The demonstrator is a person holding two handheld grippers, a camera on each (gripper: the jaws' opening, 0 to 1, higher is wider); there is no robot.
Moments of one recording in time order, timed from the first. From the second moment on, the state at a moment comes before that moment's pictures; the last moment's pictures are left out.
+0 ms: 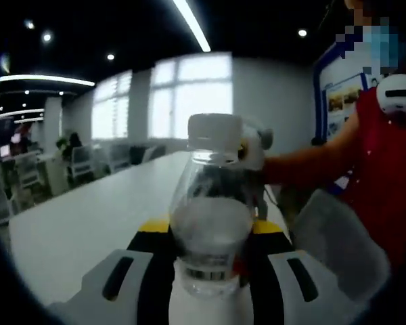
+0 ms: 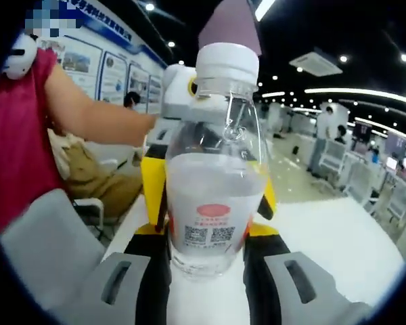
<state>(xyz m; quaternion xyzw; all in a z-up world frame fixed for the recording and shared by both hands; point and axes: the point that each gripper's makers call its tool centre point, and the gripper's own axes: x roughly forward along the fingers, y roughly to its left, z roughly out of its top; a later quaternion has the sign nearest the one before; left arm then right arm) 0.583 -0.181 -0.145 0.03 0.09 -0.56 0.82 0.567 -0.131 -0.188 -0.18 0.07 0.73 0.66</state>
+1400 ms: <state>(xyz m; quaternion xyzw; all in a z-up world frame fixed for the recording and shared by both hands) 0.652 -0.171 -0.310 0.10 0.23 -0.56 0.79 0.643 -0.129 -0.347 -0.23 0.13 0.69 0.68</state>
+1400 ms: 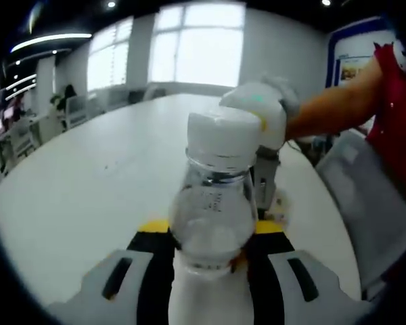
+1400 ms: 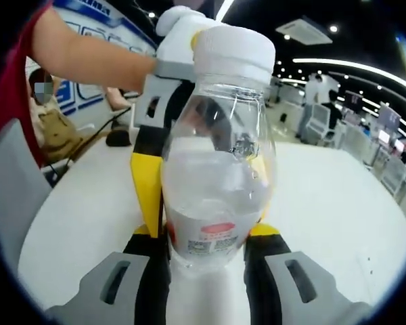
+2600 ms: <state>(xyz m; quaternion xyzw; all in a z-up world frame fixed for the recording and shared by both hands) 0.647 -0.166 -0.327 0.09 0.24 -0.55 0.80 0.643 -0.133 -0.359 -0.25 0.14 0.67 0.69</state>
